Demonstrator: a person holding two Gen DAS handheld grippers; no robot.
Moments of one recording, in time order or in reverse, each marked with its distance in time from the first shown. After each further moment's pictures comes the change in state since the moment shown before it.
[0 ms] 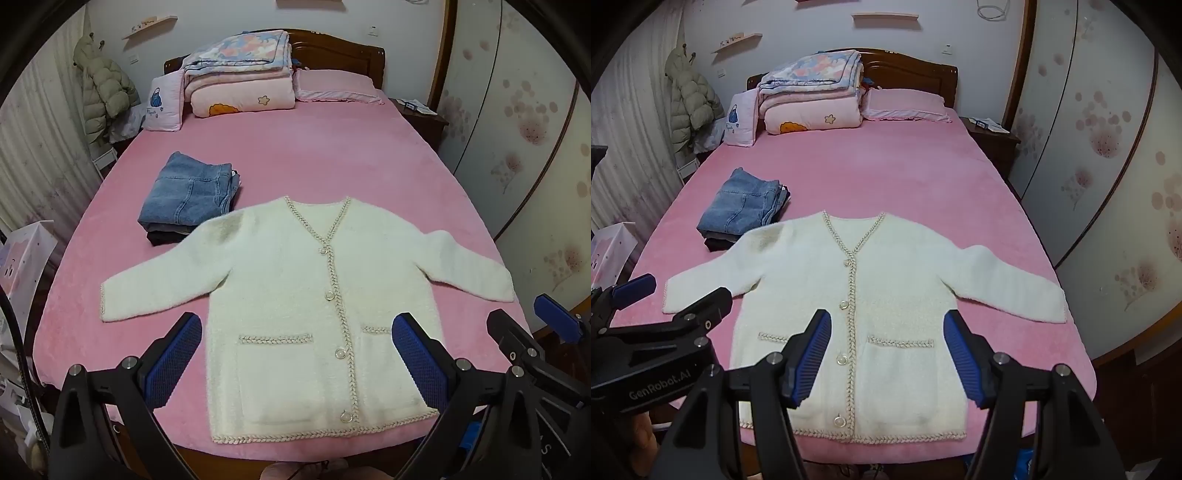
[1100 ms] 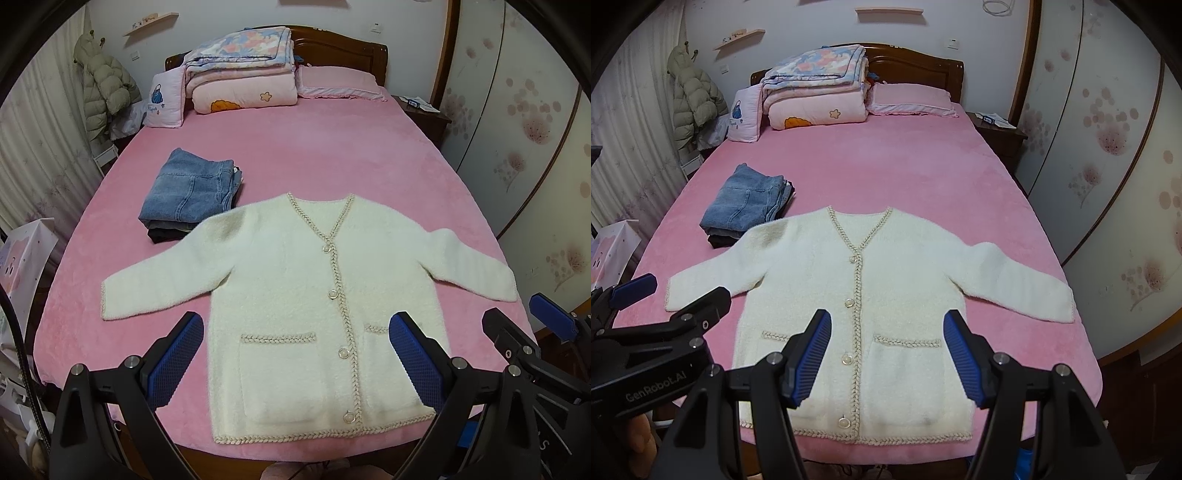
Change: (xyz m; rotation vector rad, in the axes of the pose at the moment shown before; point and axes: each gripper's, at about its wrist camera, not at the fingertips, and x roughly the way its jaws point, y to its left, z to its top) left arm 0.007 0.006 0.003 -0.002 0.018 0.014; right arm 0.019 0.007 -0.002 -0.008 0.017 0.021
